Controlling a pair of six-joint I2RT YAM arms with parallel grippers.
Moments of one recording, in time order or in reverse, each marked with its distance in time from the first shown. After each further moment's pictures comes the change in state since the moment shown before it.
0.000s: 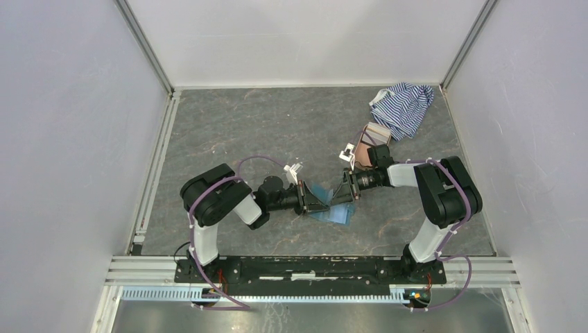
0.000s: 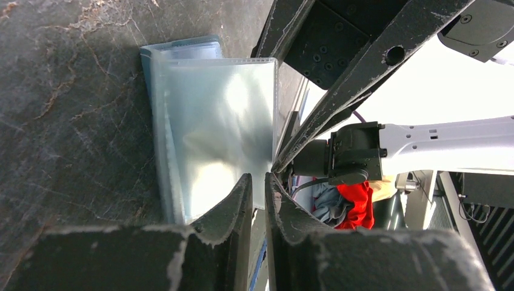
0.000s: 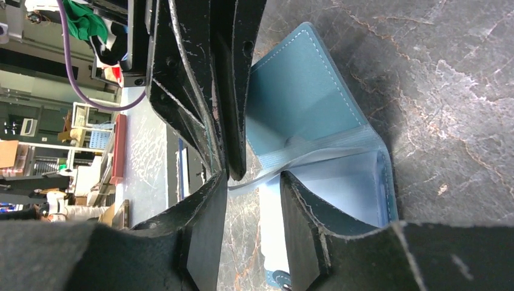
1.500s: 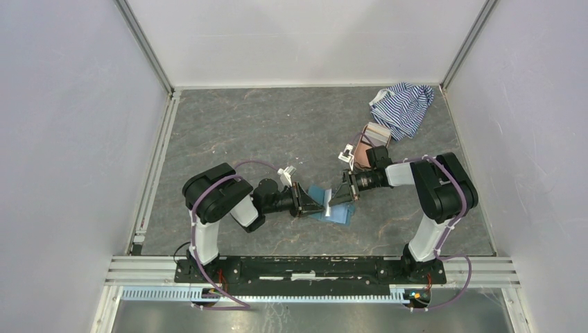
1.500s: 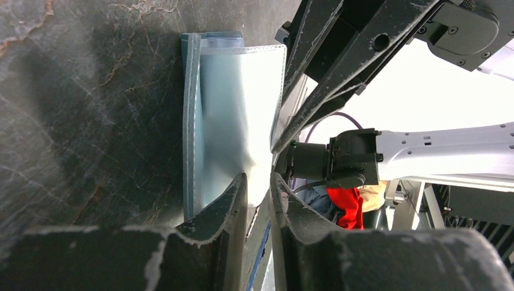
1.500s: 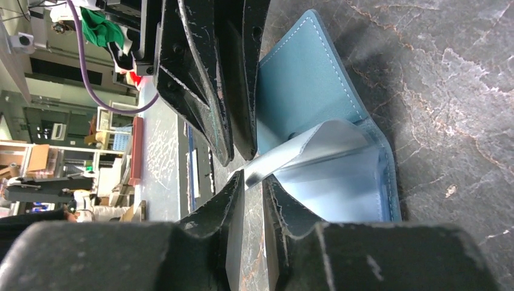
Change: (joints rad) left arm 0.030 0.030 -0.061 0.083 -0.006 -0.055; right arm -0.002 0.042 0.001 0.027 -0.035 0.042
